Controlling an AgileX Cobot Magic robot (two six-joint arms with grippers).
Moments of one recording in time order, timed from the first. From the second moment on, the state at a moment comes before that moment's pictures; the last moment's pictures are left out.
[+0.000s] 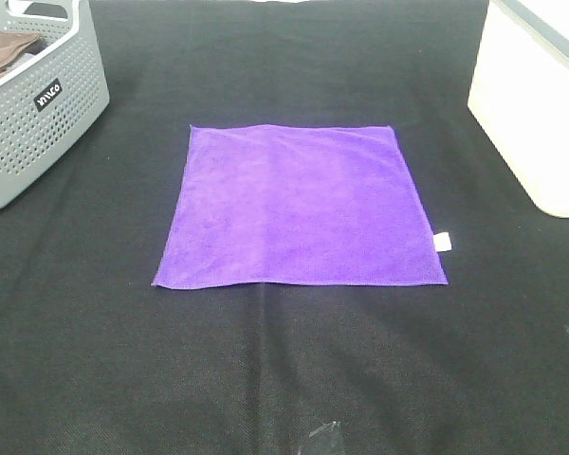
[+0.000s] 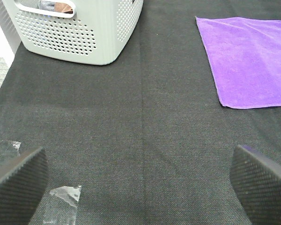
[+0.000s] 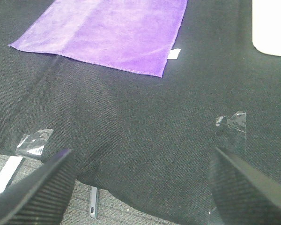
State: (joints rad) left arm 0.06 -0.01 -0.52 -0.06 1.08 0.01; right arm 0.13 0.00 -0.45 0.15 1.11 -0.14
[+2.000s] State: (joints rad) left arm 0.06 -0.01 -0.52 -0.06 1.08 0.00; right arm 0.13 0.00 -0.45 0.15 1.11 -0.14
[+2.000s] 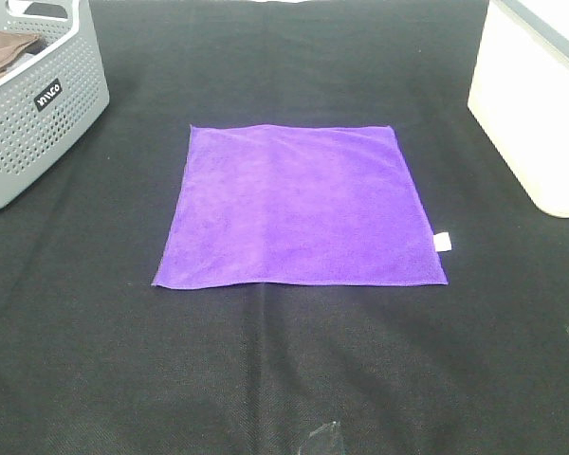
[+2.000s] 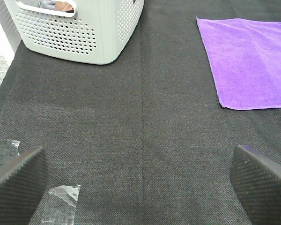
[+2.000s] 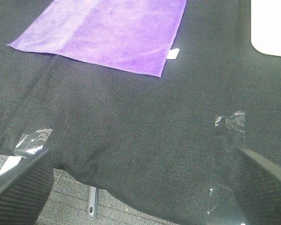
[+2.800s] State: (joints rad) left arm 0.06 -0.01 -0.52 -0.06 1.08 0.00; right arm 0.13 0.00 -0.45 0.15 1.11 -0.14
